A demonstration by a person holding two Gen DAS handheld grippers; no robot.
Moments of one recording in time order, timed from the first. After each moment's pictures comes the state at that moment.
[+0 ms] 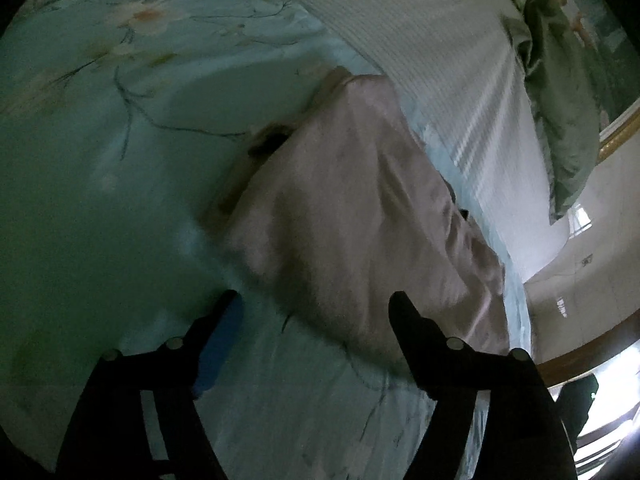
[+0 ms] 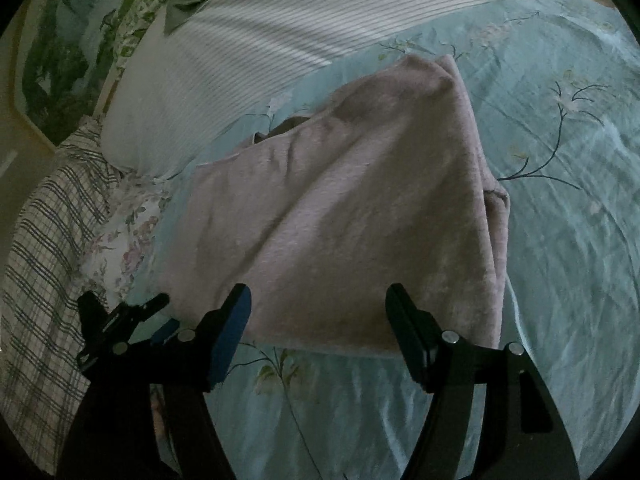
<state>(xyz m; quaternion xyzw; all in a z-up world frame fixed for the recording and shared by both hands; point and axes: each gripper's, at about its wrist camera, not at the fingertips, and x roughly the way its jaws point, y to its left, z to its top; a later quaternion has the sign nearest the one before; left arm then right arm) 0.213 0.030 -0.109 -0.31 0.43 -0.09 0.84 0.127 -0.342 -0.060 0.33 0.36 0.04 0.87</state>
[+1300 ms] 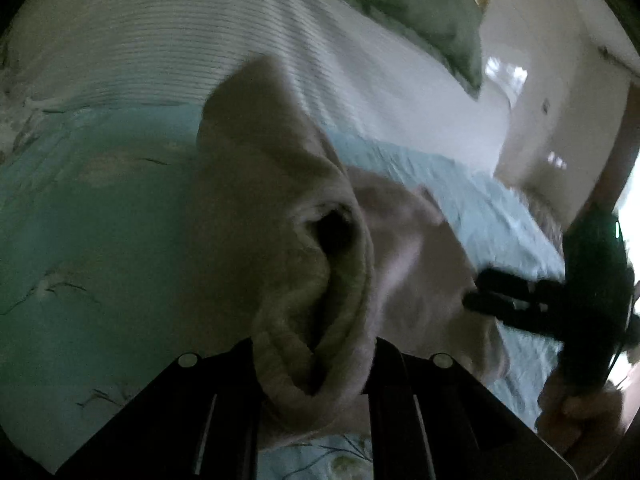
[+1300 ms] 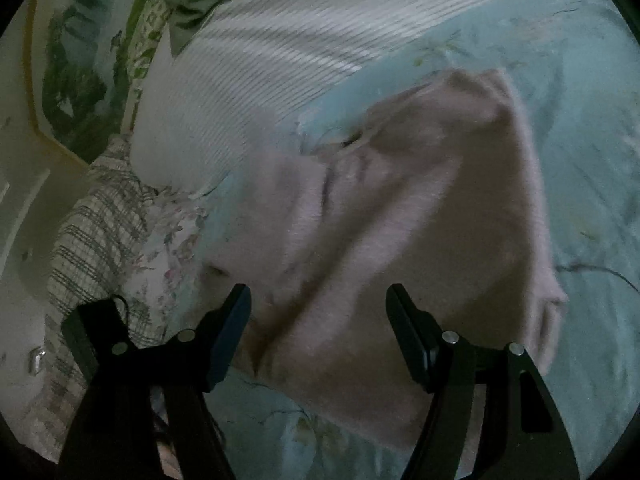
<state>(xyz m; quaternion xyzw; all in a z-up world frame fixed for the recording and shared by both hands) 0.242 -0.160 -0.037 -0.05 0.37 -0.23 0.90 0.192 -0.367 -0.046 0.38 0.35 0.12 0.85</state>
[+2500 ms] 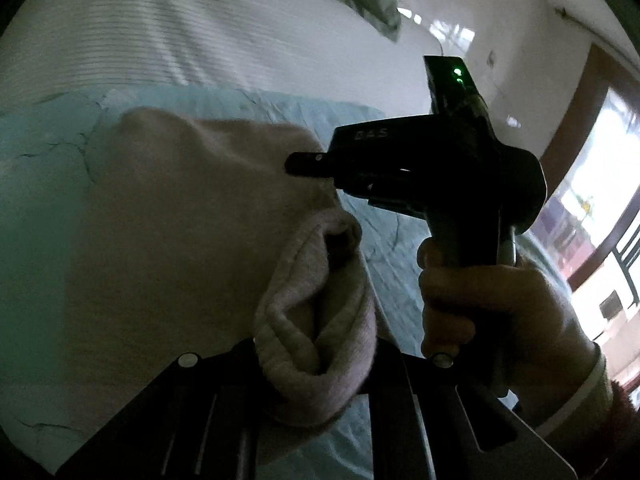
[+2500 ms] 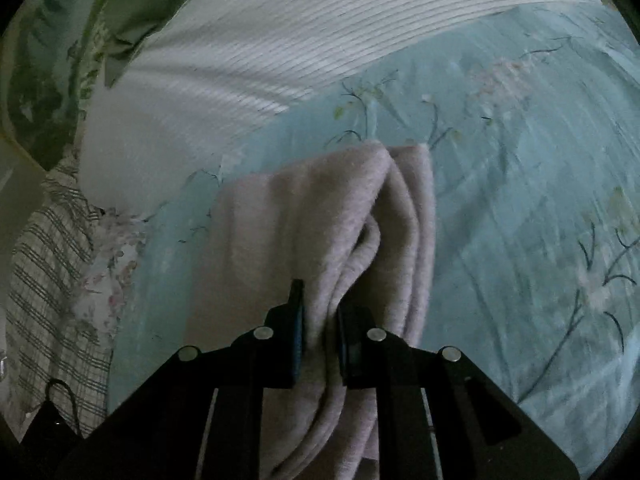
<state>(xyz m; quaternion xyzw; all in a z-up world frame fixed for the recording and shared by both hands) 0.194 -0.293 -0.052 -0.02 0.40 -0.32 0.86 0.225 -0.452 -0.064 0.34 0.36 0.04 0.87</state>
